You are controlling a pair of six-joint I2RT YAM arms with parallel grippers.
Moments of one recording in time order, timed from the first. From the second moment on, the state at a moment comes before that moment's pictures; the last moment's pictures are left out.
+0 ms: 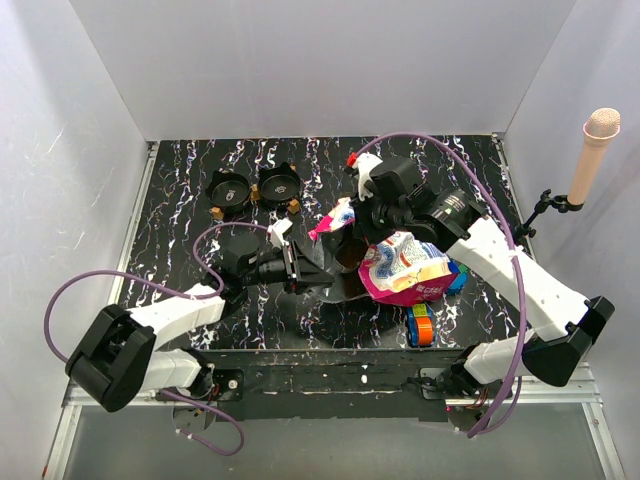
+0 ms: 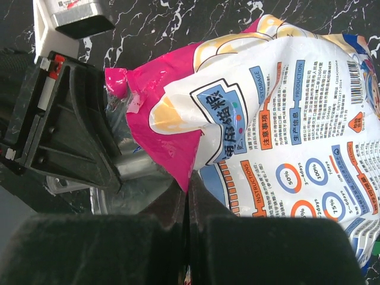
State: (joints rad) left arm -0.60 1.23 0.48 0.52 0.75 -1.34; right arm 0.82 1.36 1.54 -0.92 -0.01 0.19
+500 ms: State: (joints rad) left arm -0.57 1.21 0.46 0.70 0.79 -1.45; right arm 0.73 1.35 1.56 -0.92 -0.05 0.23
